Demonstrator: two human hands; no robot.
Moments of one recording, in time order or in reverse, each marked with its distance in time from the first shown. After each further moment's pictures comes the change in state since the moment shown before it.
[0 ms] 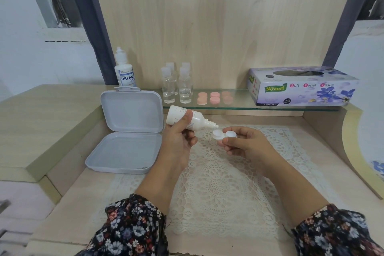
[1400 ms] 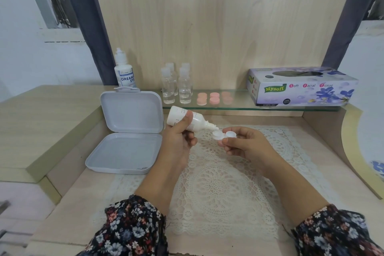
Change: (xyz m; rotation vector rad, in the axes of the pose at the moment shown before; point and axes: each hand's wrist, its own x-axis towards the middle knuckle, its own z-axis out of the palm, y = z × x) left_hand 0.000 0.000 -0.001 0.019 -0.003 0.001; right_hand -0.001 0.000 0.000 -0.001 0.005 -0.002
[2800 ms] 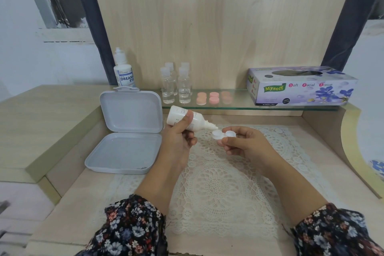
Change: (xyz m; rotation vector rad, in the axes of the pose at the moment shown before) left_hand 0.001 -0.001 0.000 0.007 -0.005 0.011; right_hand 0.001 0.001 -0.001 -0.002 -0.005 -0.007
